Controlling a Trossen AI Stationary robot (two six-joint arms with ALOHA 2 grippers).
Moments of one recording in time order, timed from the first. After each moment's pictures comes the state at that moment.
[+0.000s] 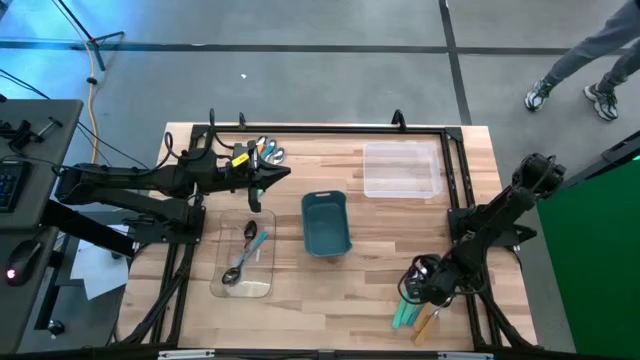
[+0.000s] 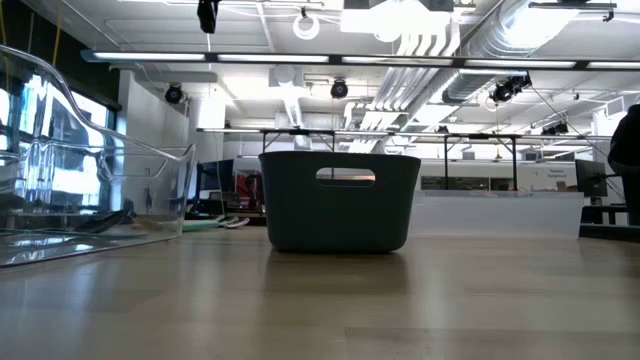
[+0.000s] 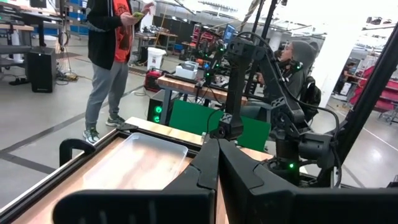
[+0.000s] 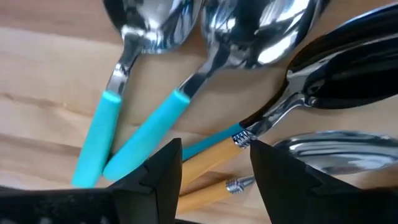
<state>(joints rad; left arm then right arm) 0.05 0.94 0.73 0.24 -0.12 -0.21 0.84 1.38 0.60 -0.43 -0.16 2.31</state>
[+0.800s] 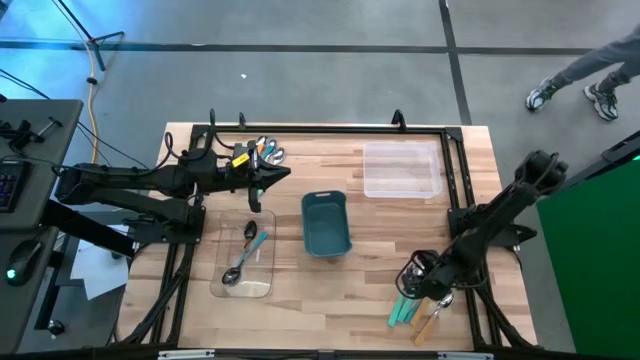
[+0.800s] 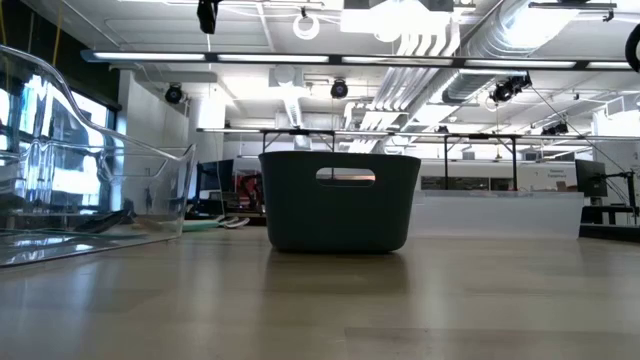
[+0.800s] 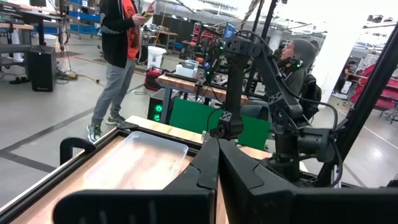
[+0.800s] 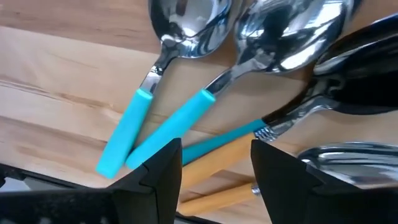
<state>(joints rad) 0.05 0.94 0.73 0.23 -0.12 -0.21 0.82 1.34 0.59 -0.40 -0.11 2.27</state>
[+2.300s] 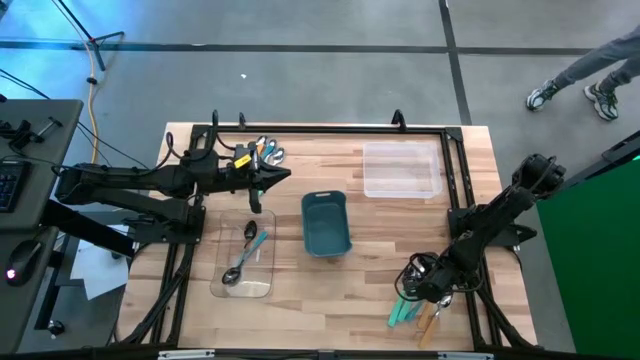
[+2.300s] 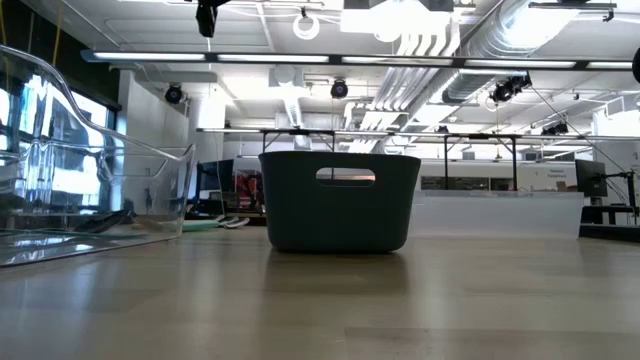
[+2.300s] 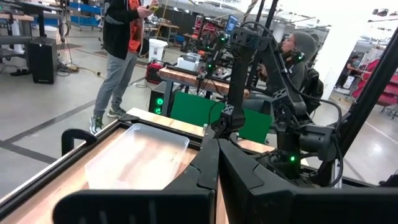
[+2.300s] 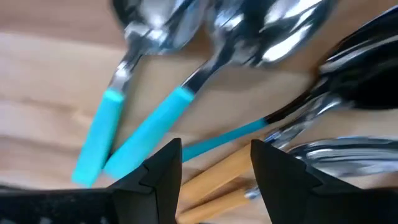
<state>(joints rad) 0.05 0.94 0.73 0.20 -0.12 -0.22 0.82 1.38 0.59 -0.39 -0.17 2.30</state>
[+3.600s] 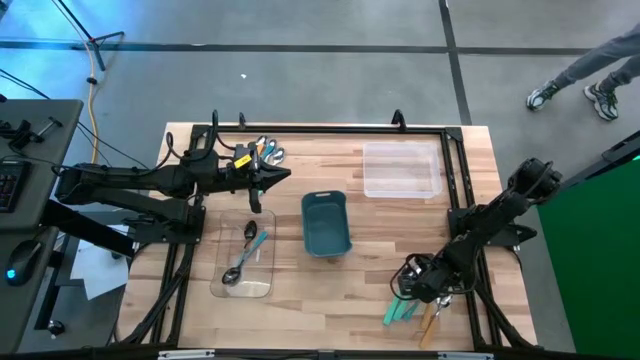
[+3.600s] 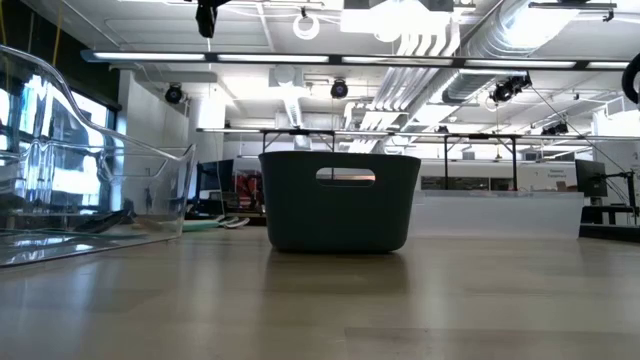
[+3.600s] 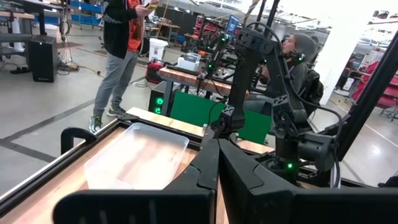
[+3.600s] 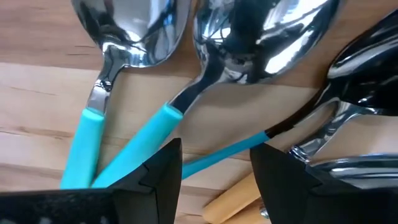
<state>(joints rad) 0.05 0.94 0.73 0.20 -0.12 -0.23 0.79 1.46 0.60 -0.36 -0.18 2.33</state>
